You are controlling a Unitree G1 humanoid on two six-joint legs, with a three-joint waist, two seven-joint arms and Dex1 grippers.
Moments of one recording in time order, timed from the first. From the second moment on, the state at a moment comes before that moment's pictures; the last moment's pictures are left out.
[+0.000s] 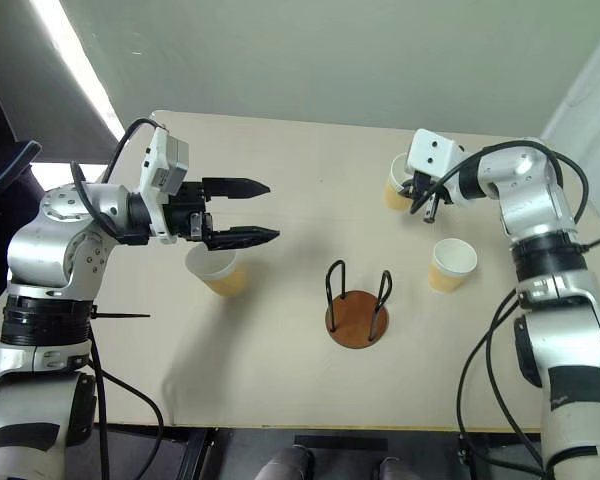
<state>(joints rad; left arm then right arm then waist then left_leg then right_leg) -0.84 0.76 0.03 0.09 -0.49 0.53 -1.29 -1.11 -0.68 0.18 0.36 -0.11 0.26 1.25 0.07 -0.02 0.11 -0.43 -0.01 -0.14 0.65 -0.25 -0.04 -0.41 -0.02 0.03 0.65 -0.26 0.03</state>
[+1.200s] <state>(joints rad) -0.88 0.77 -0.02 0.06 -0.52 0.52 -1.37 -0.92 -0.94 0.26 -0.52 0.37 0.78 1.34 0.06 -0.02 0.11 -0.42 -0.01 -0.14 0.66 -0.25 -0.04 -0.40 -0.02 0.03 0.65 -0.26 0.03</state>
